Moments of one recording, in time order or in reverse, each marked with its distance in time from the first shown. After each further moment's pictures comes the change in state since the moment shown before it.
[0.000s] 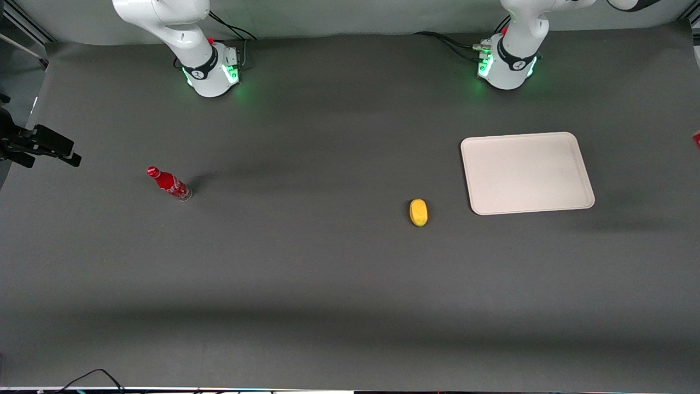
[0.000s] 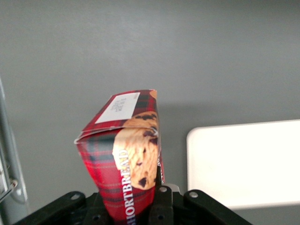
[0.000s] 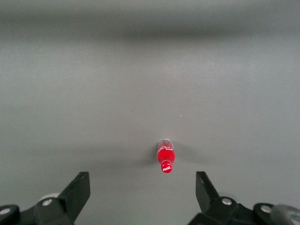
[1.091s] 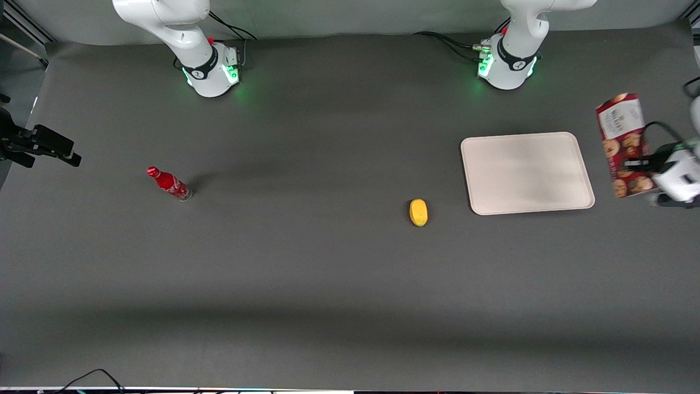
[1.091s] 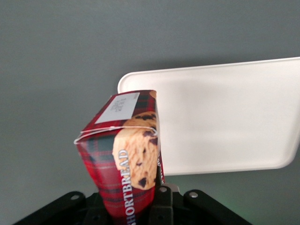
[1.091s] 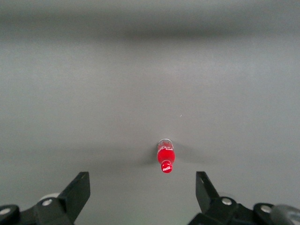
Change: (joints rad) arm -0.056 -0.369 -0.389 -0.701 0.346 0.215 -0.400
